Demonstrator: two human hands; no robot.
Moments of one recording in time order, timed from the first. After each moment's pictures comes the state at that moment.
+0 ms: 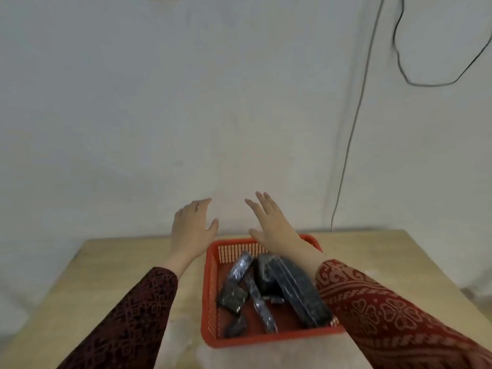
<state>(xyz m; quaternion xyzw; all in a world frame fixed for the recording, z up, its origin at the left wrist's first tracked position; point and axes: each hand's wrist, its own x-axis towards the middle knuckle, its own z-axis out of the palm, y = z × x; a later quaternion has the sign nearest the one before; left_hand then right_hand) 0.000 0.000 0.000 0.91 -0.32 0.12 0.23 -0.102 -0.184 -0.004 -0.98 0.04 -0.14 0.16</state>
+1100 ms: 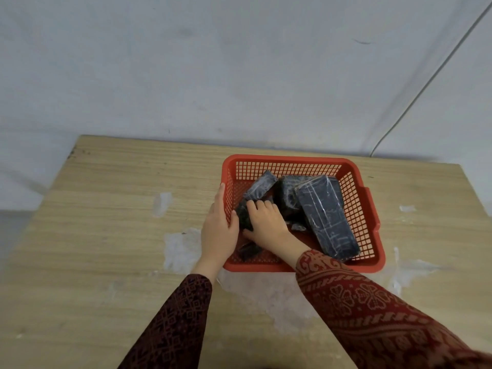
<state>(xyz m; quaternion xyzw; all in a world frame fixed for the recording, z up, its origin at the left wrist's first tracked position) -0.070 0.017 -0.164 0.87 -0.16 -0.06 0.46 -0.098 -0.110 -0.167 -0.99 0.07 0.07 0.09</state>
